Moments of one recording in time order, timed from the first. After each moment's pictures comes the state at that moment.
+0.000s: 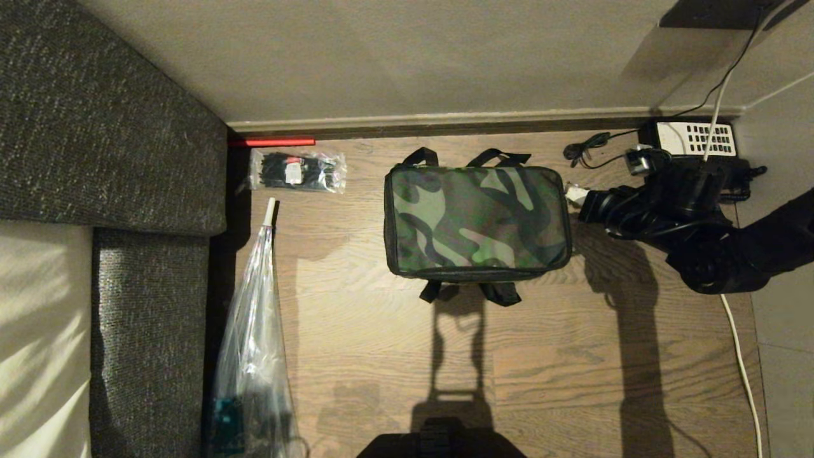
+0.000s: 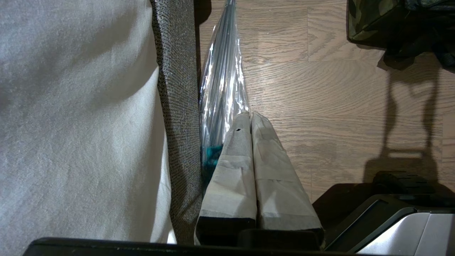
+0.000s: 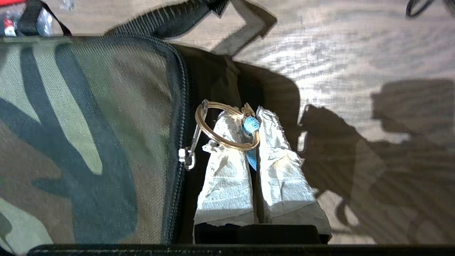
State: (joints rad) left arm 0.00 0.00 0.00 0.01 0.00 0.06; right arm 0.02 2.12 -1.15 -0.99 0.38 0.17
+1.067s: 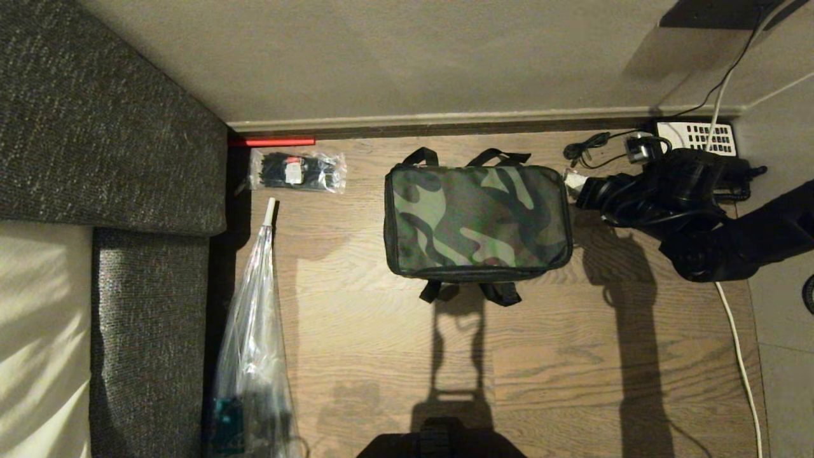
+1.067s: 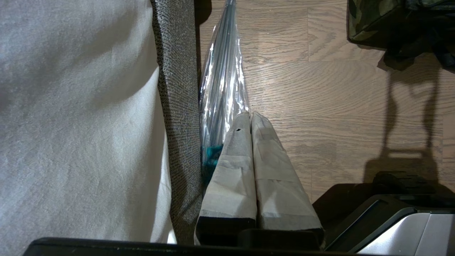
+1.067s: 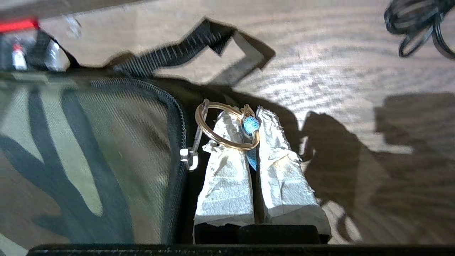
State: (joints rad) left arm 0.00 0.00 0.00 0.01 0.00 0.06; right arm 0.02 2.15 -1.25 -0.99 0.37 0.20
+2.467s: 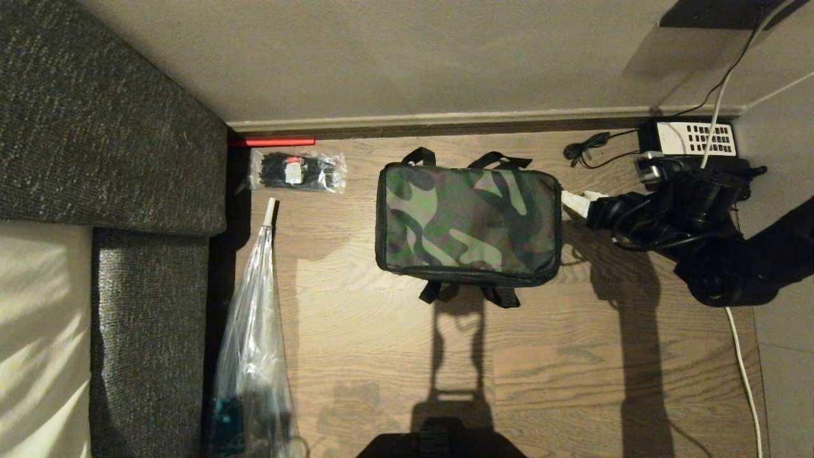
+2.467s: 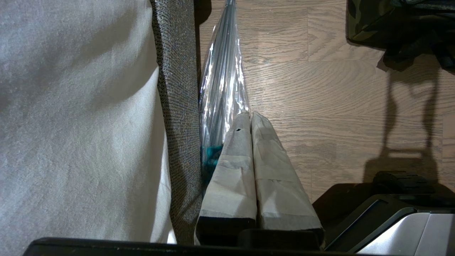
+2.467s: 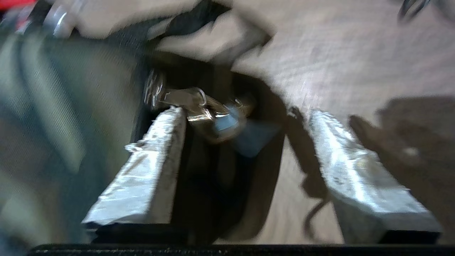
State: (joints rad) left arm 0.00 0.00 0.00 0.01 0.00 0.06; right arm -0.02 2.12 -1.05 -1.11 0.47 0.16
